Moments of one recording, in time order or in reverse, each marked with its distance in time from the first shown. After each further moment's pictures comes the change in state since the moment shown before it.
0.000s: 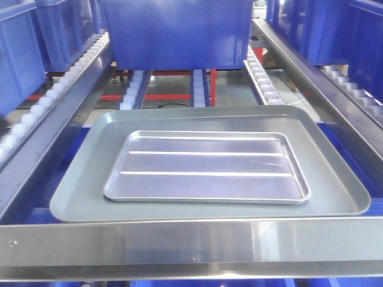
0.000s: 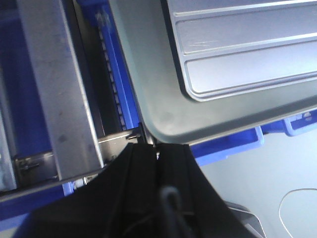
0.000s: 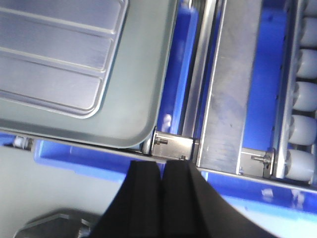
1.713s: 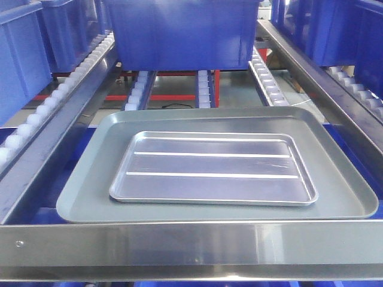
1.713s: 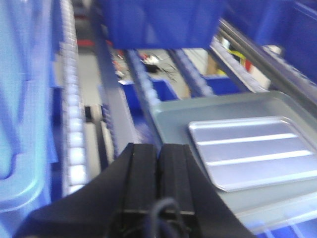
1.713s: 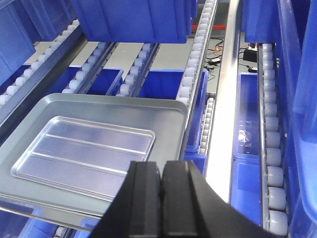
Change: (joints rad) left arm 0.233 -0.859 0.282 -0.048 -0.088 0.239; right arm 0.000 -0.645 0.067 -0.013 0.002 -0.045
